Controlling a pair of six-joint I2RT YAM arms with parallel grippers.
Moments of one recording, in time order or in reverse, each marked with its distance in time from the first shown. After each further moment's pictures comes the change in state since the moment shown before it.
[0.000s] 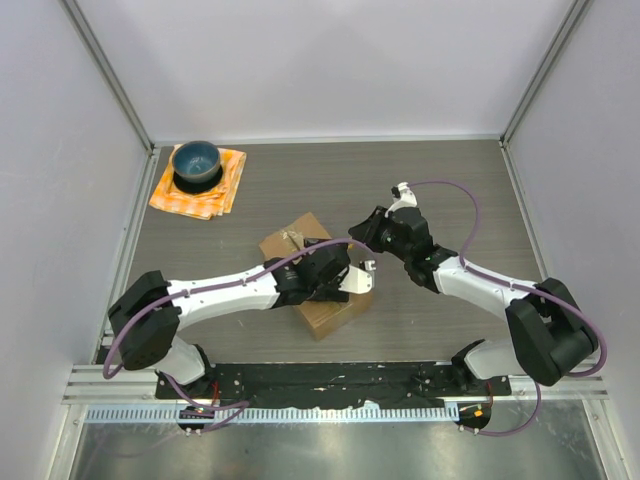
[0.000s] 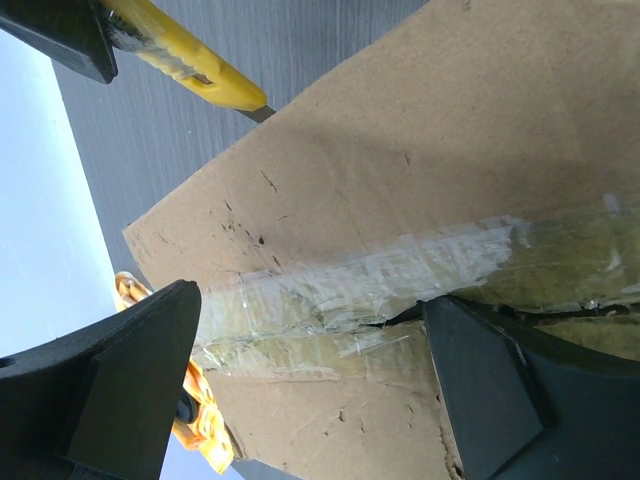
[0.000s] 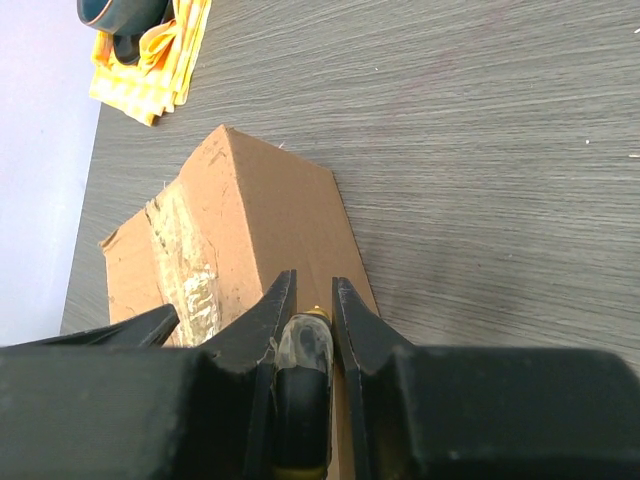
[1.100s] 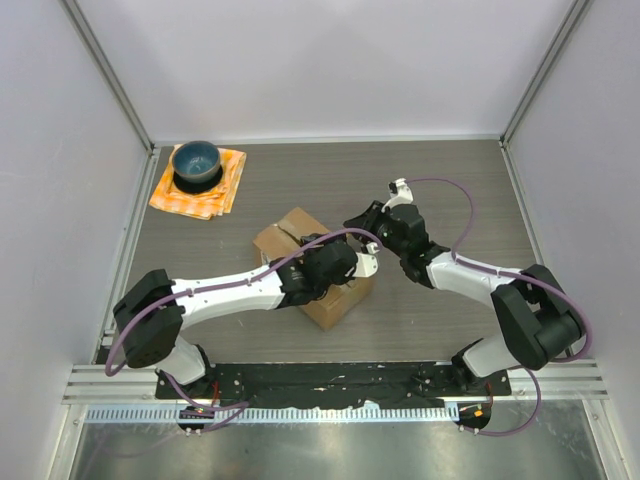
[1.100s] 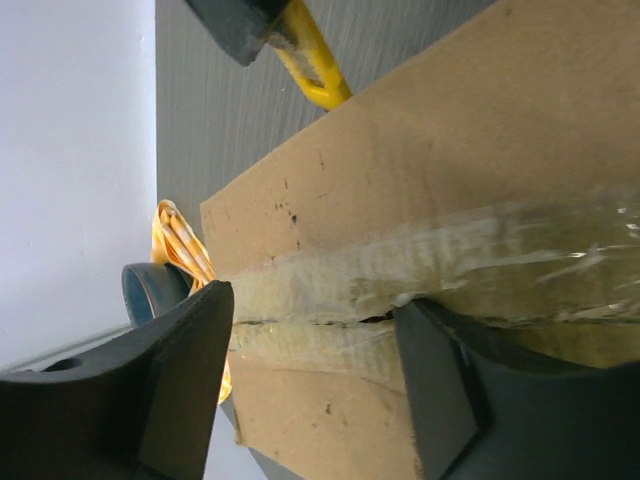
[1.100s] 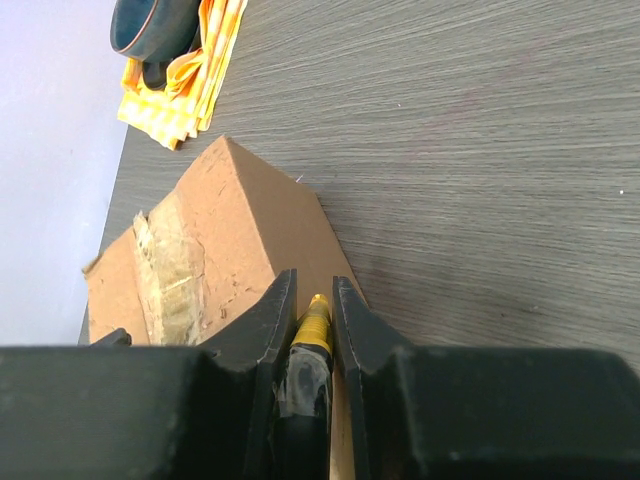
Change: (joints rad) left arm -0.027 0.023 0.039 0.096 -0.274 -0.116; right arm -0.011 0.091 0.011 0.145 -0.026 0.016
